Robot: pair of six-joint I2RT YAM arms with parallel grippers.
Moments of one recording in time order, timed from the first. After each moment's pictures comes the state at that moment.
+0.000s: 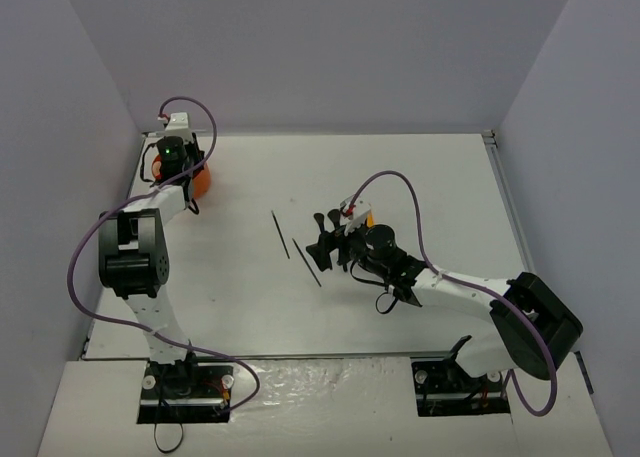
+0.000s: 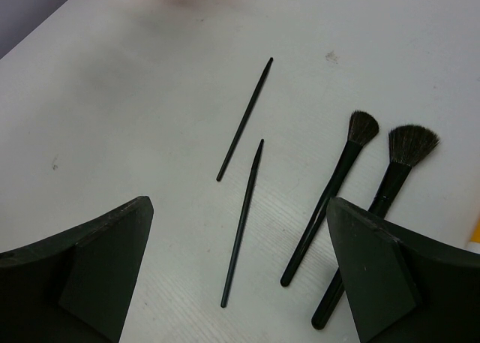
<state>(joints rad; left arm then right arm) 0.07 1.92 1.28 0.34 -0.06 -0.03 0.76 1.37 0.55 0.57 -0.03 0.24</state>
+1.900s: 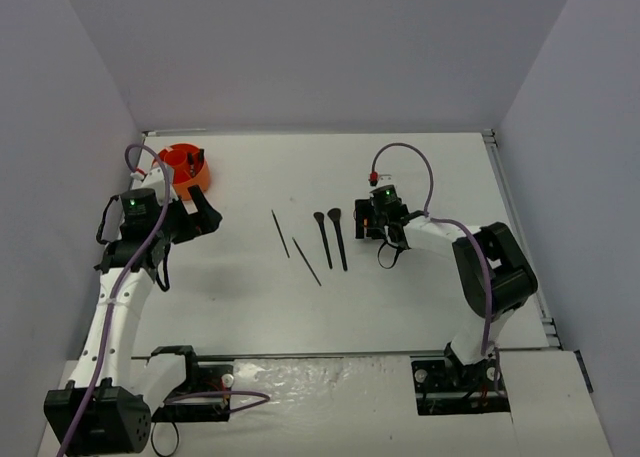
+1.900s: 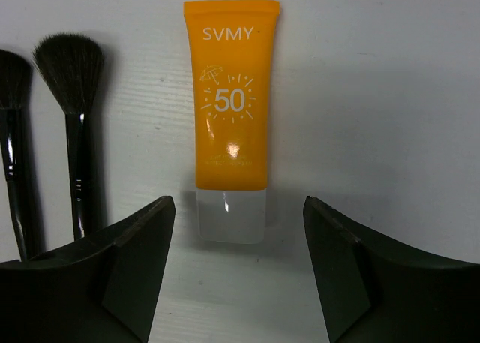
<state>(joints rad) 0.06 0.98 0.90 -0.51 0.26 -0.33 0.44 1.72 0.90 0.00 0.13 0.31</state>
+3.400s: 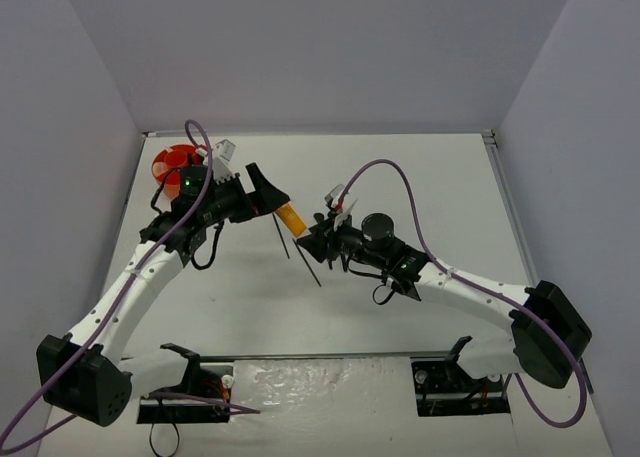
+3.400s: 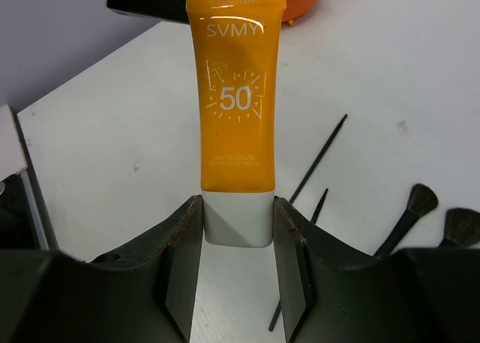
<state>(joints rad) -0.33 1.16 1.04 -0.29 0.36 -0.66 0.81 1.31 0.70 0.43 -0.18 0.19</state>
